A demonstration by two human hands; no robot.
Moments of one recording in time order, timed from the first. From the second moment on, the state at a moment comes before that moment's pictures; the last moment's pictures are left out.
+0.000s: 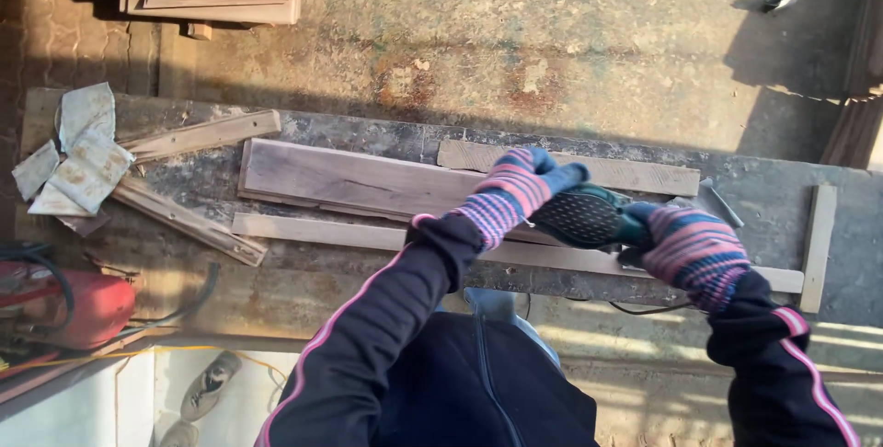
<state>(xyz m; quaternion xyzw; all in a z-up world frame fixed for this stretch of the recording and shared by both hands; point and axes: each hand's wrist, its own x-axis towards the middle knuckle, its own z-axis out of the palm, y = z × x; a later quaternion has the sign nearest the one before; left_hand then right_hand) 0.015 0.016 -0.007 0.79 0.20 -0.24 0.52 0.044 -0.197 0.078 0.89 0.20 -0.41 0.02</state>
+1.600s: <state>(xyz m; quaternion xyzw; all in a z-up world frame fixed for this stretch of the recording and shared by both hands) -0.061 0.184 0.005 0.80 0.31 -0.15 0.50 0.104 0.014 -0.077 0.86 0.37 -0.36 0.03</state>
